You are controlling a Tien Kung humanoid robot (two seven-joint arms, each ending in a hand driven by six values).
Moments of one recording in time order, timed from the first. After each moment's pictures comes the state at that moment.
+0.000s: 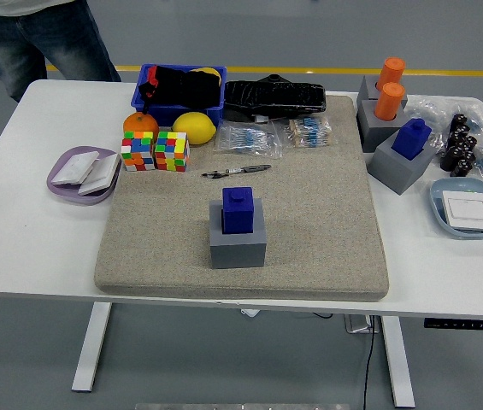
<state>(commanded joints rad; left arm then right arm) -0.49 0.75 -1.04 -1.03 0.92 0.27 -0.24 -0.09 -0.47 1.41 0.42 -1.33 0.23 -0.06</state>
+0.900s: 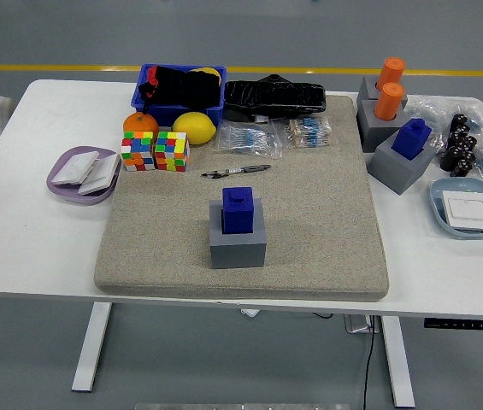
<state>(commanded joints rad) -0.50 0.76 -1.04 -1.02 0.92 0.27 -0.24 -0.09 -0.47 1.41 0.42 -1.33 0.24 -0.06</state>
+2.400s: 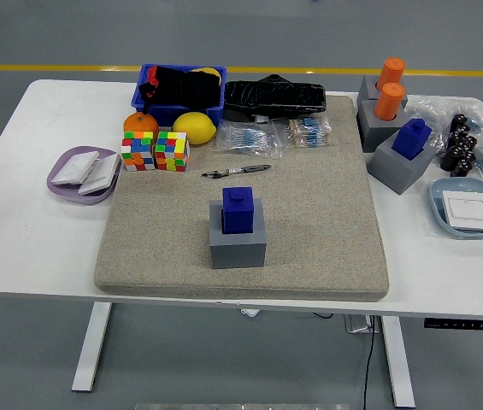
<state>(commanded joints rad) -0.44 0.73 -1.01 -1.14 0.90 0.24 -0.25 -0.09 -0.47 1.39 0.42 -1.34 0.24 -0.06</state>
